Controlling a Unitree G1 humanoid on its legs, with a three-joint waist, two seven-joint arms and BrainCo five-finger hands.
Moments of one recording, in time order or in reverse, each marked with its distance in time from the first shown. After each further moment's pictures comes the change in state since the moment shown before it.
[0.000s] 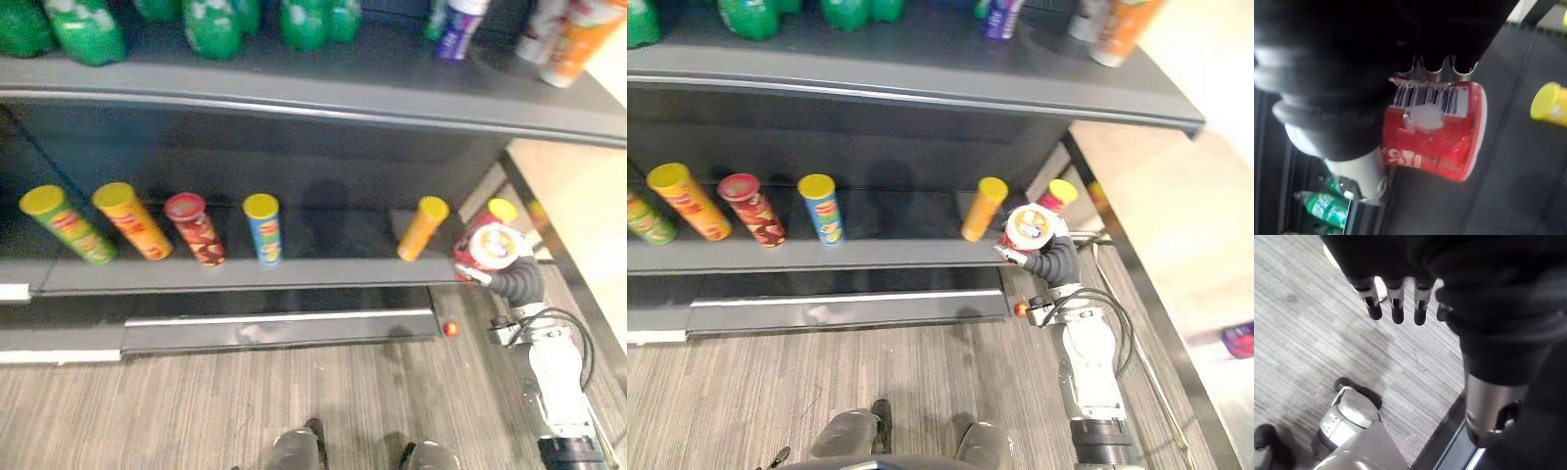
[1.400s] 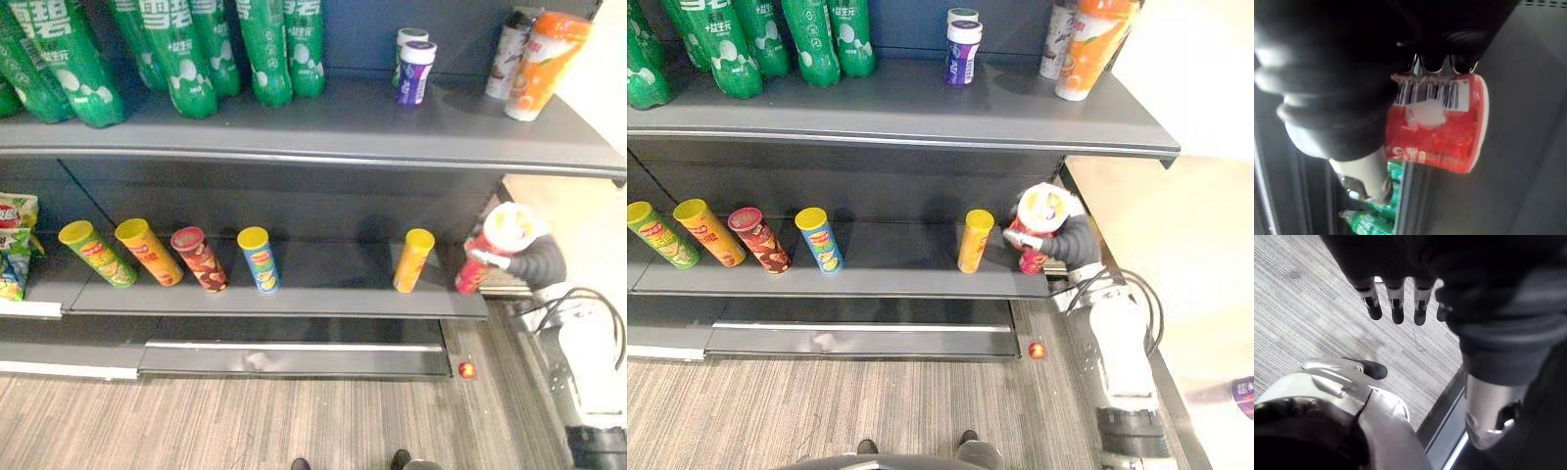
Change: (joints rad) left arm -0.028 -0.007 -0.062 0.087 0.052 -0.014 0.019; right arm -0.082 -0.148 -0.097 -0.137 0.151 0.240 0.086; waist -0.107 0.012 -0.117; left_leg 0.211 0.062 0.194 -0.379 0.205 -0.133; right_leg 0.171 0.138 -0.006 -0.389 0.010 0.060
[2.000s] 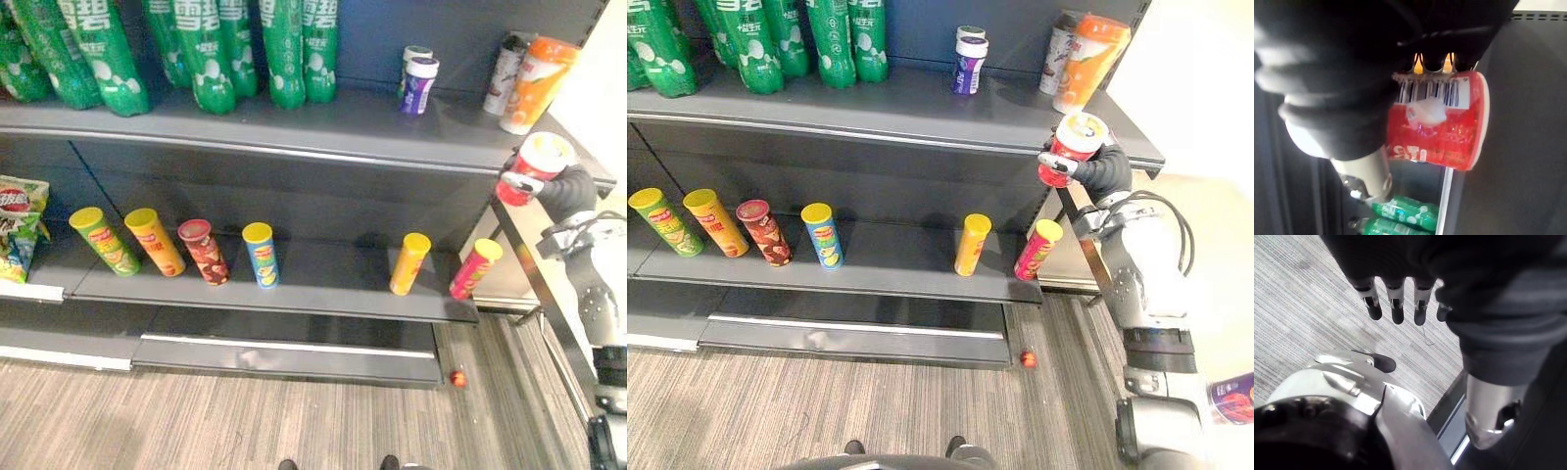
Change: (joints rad) left arm -0.002 0.013 0.016 0.002 0.048 0.031 -0.026; right arm -0.374 -0.178 0.002 0.285 0.212 0.334 -0.100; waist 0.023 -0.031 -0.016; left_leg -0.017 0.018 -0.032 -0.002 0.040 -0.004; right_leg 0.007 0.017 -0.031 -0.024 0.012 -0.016
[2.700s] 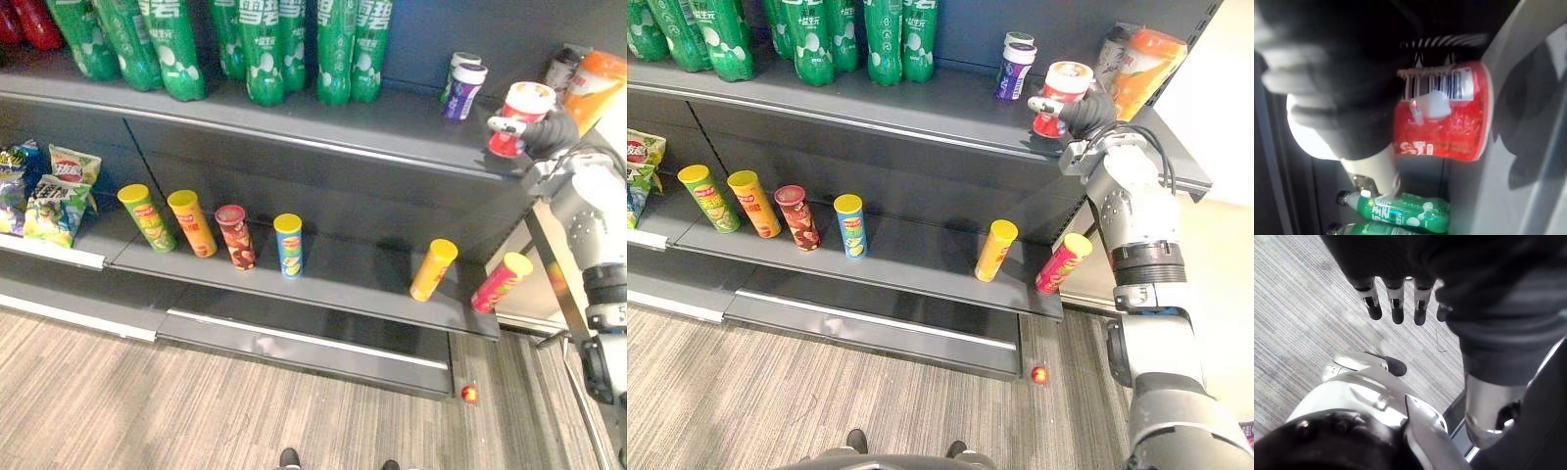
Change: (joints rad) left arm -0.016 0.013 -0.017 -0.013 0.016 0.063 0.001; right arm -0.419 -0.059 0.172 0.341 0.031 0.102 -0.124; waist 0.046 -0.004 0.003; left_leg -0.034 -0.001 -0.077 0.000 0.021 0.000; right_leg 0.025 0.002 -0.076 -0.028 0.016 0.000
